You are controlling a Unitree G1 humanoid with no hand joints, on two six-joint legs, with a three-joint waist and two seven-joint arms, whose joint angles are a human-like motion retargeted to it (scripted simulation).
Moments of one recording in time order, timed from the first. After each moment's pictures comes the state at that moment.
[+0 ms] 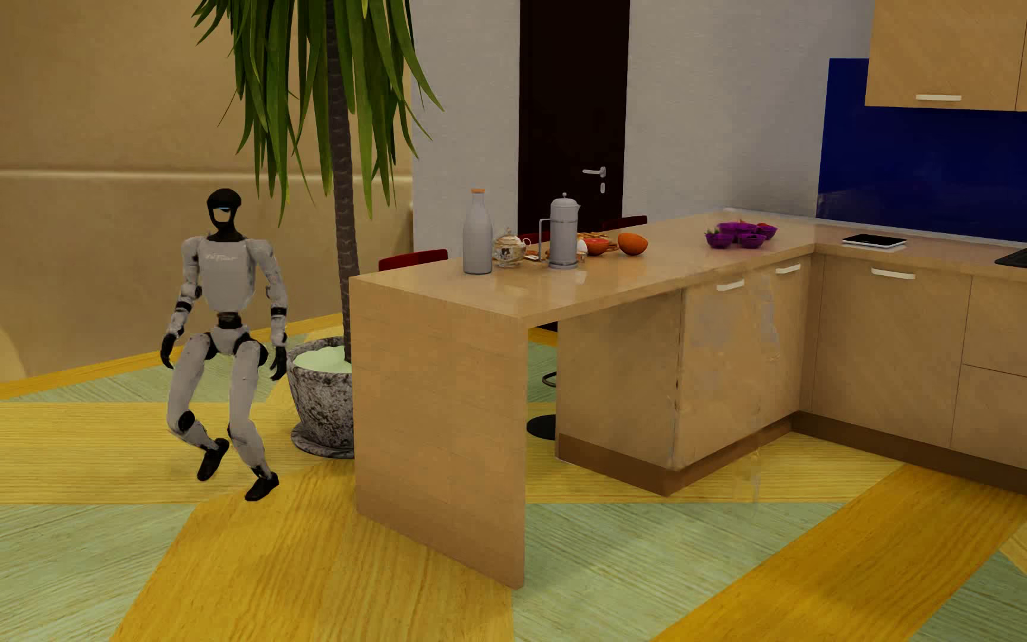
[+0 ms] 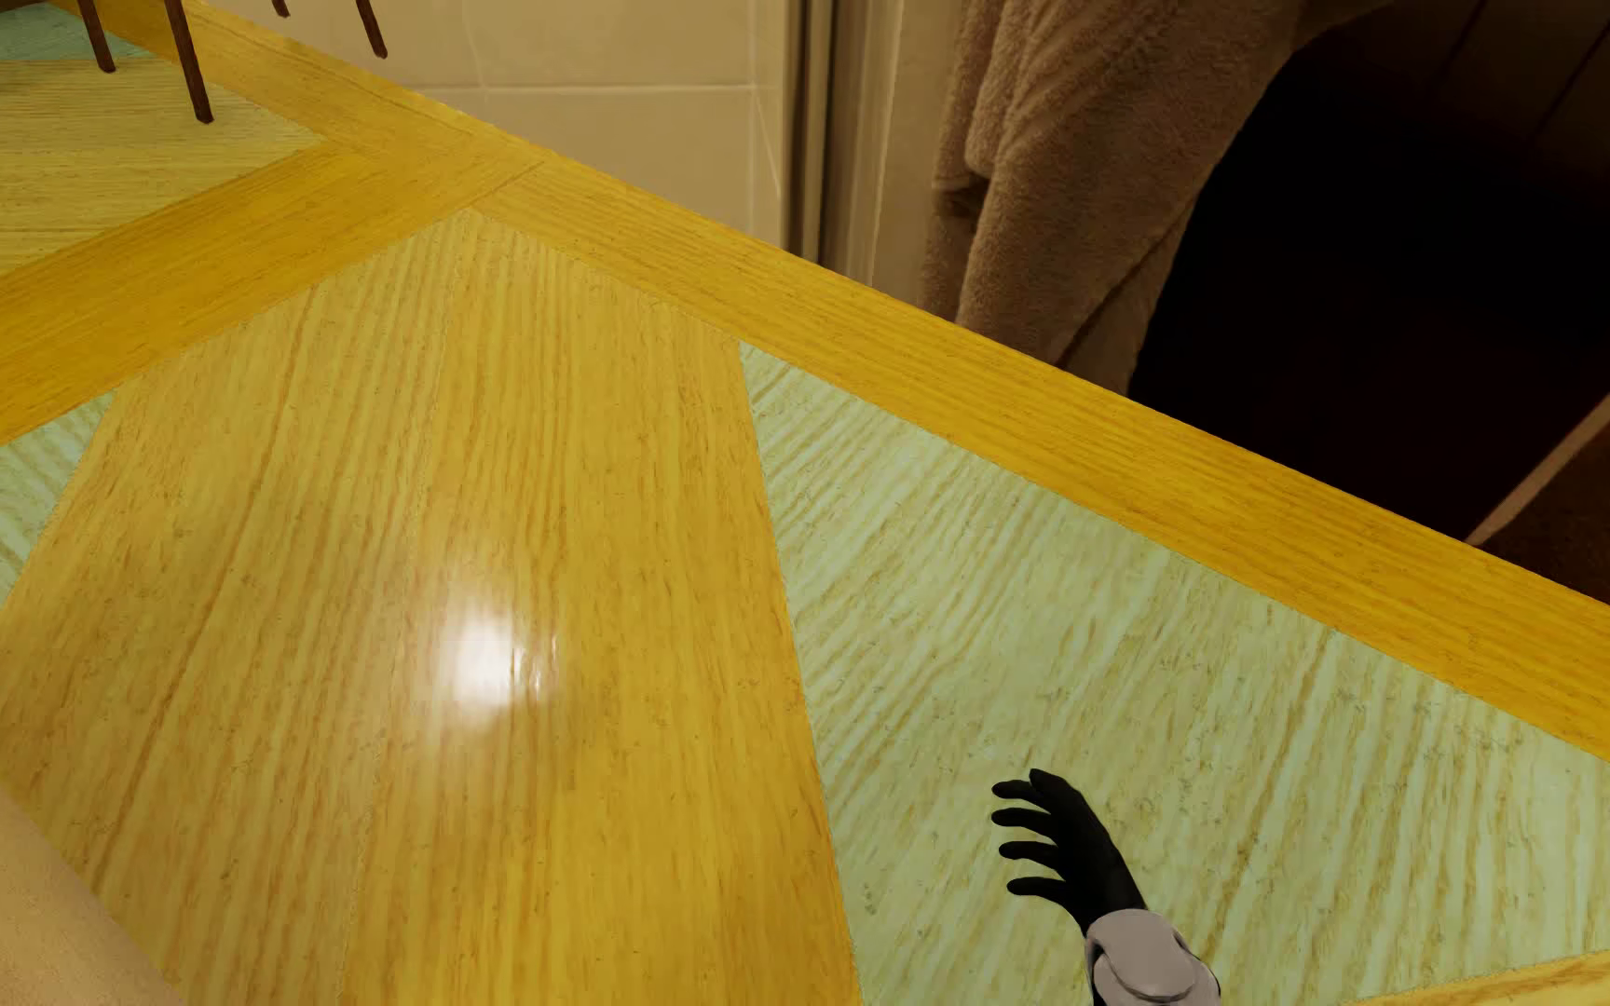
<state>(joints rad) -0.42 -0.50 0.17 0.03 -0.12 -0.02 0.00 -0.01 0.00 0.94 1.31 0.34 0.03 -0.52 -0.17 0.23 -0.09 -0.01 0.15 -0.12 0.13 0.75 0.57 -0.13 0.01 0.13 0.04 0.08 -0.05</state>
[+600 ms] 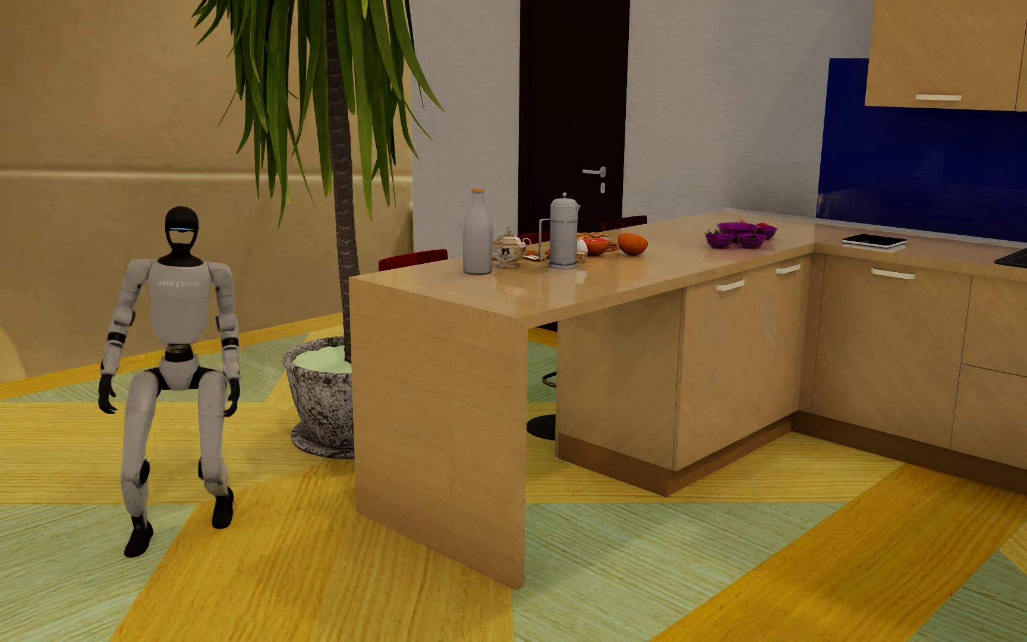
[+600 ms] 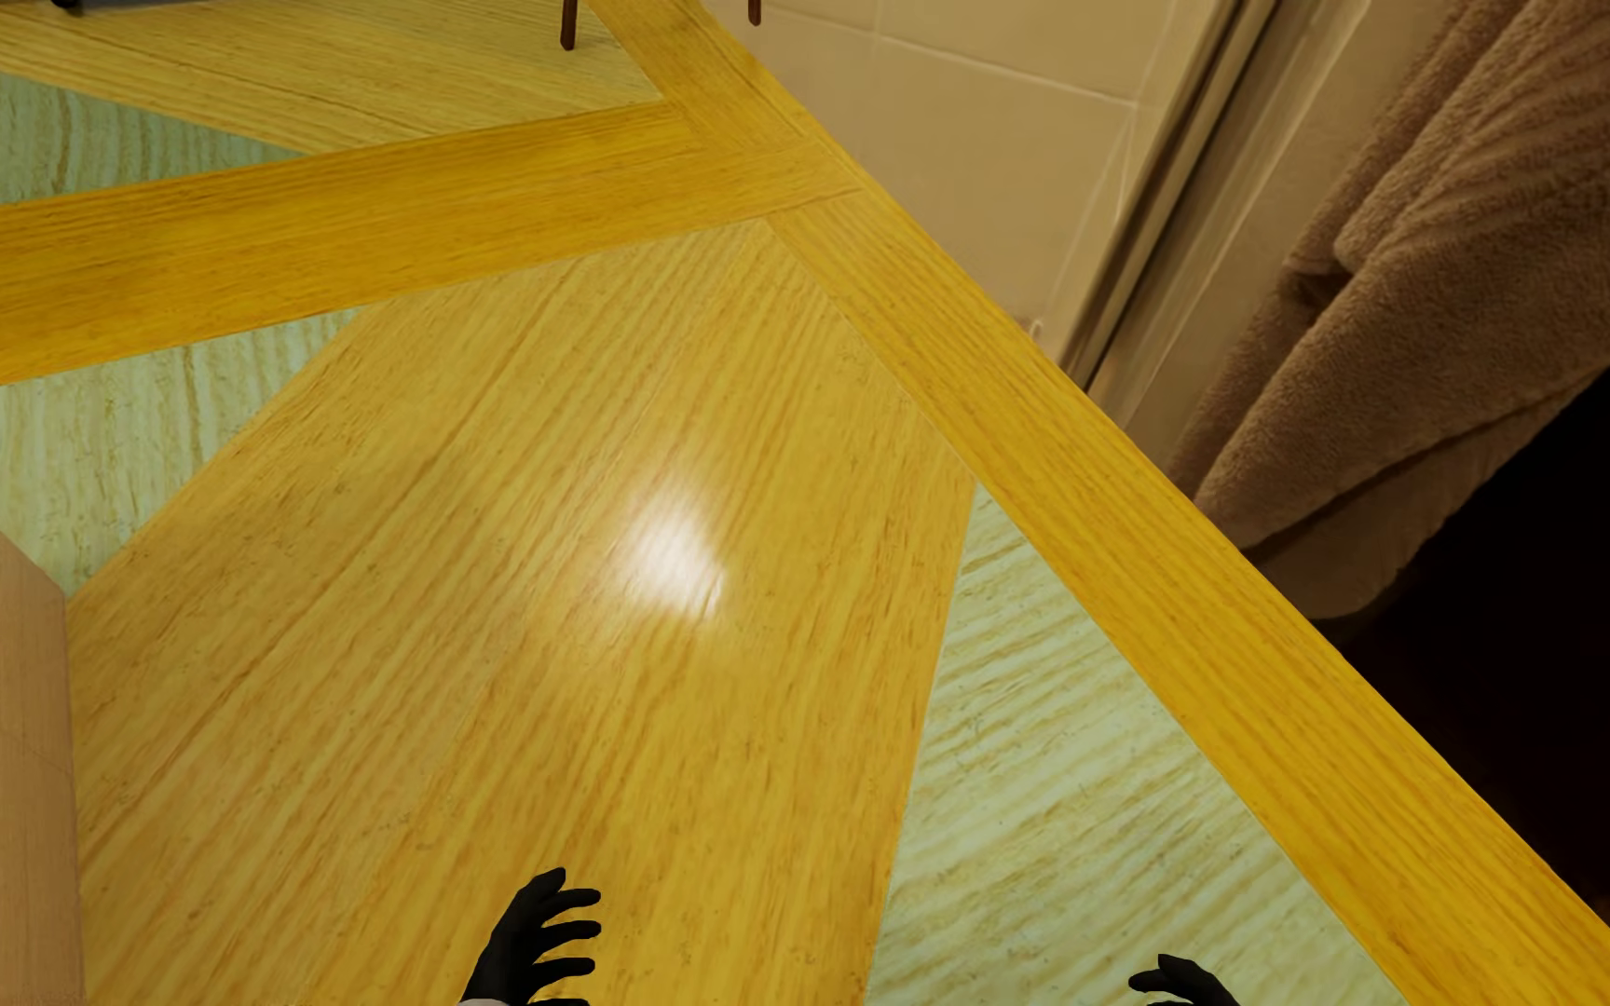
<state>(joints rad) -0.32 -0.54 0.13 -0.03 -0.12 -0.09 -0.03 -0.02 0.03 1.12 0.93 0.10 0.25 -0.55 -0.42 0.14 -0.25 0.07 0.09 -0.07 0.05 0.63 0.64 -0.08 -0.14 0.14 -0.04 0.04 0.02</state>
